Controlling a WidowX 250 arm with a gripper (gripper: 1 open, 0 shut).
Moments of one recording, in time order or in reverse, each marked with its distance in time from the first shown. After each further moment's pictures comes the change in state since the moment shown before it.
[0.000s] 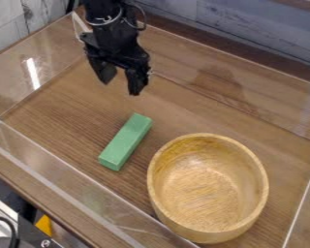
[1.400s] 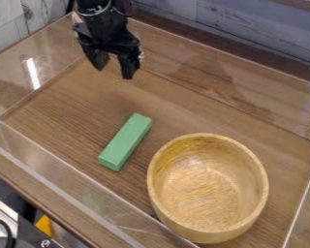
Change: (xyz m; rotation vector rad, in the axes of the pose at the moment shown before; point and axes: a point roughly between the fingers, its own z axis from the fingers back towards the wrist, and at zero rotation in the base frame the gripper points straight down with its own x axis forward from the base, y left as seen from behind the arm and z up) arm 0.022 0.033 -0.007 0.014 -0.059 0.065
